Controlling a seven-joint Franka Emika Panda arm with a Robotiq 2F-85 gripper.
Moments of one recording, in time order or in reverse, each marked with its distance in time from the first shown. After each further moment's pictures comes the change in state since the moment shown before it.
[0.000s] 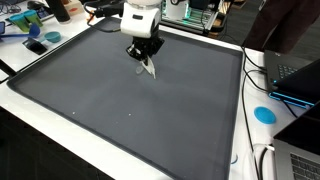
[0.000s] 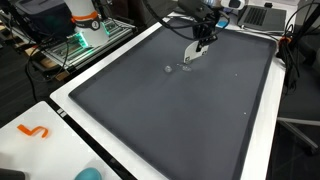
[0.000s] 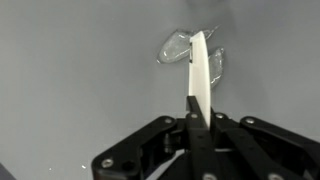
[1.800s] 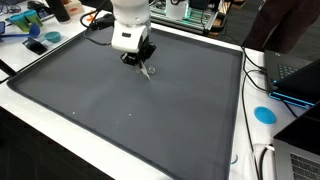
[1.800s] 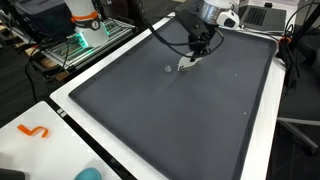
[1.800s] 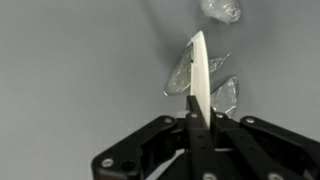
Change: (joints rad) arm -0.015 0.085 -0.033 0.051 0.006 -0.050 -0.032
